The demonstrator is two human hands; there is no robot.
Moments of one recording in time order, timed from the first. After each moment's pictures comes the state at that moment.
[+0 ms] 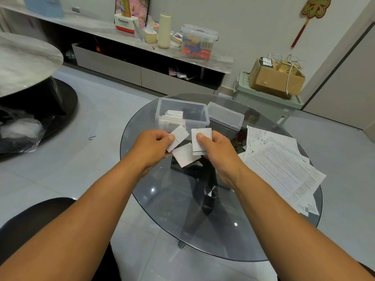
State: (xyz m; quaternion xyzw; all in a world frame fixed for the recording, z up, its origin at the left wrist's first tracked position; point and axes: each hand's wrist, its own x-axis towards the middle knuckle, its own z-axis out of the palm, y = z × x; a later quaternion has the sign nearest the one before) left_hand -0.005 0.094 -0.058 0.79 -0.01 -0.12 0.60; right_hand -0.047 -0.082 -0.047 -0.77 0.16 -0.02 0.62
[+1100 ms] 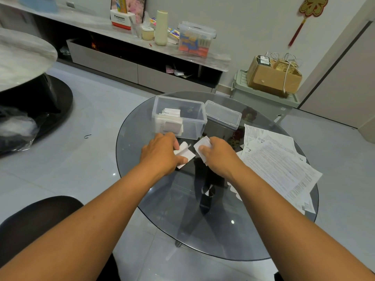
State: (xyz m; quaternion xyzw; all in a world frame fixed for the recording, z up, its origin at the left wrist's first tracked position) left_hand -0.013 0.067 -0.065 0.95 -0.09 -0.08 0.29; right_hand -0.046 -0.096 -0.050 -0.94 0.16 0.03 0.30
